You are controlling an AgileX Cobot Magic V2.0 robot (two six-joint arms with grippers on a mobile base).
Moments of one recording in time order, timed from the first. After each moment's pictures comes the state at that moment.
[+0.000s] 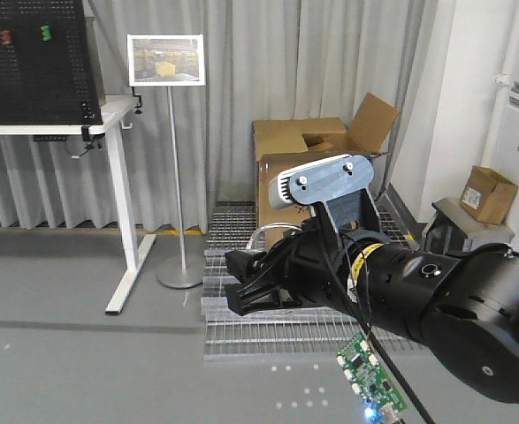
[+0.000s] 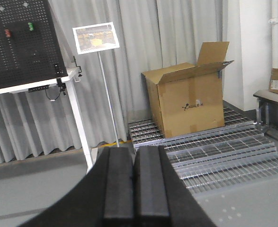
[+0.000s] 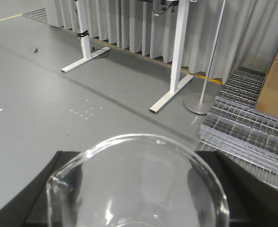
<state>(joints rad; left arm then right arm) -0.13 -0.01 0.03 0.05 0.00 0.09 0.64 1.47 -1.21 -0.31 0.14 0.25</state>
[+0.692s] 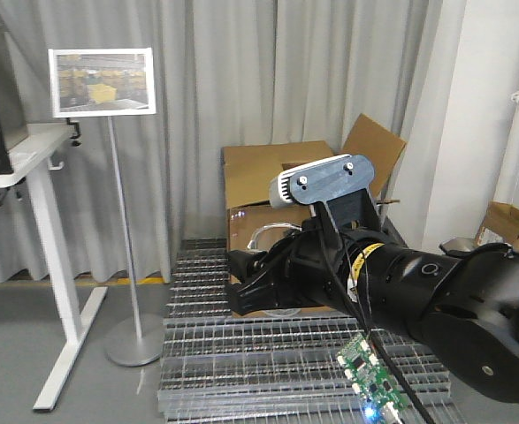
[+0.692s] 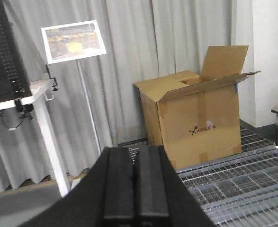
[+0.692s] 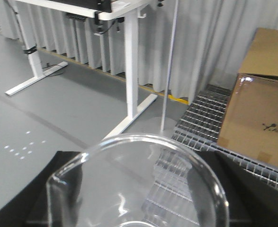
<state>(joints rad) -0.13 -0.01 0.03 0.05 0.00 0.09 0.64 1.47 -1.21 -0.31 0.14 0.25</state>
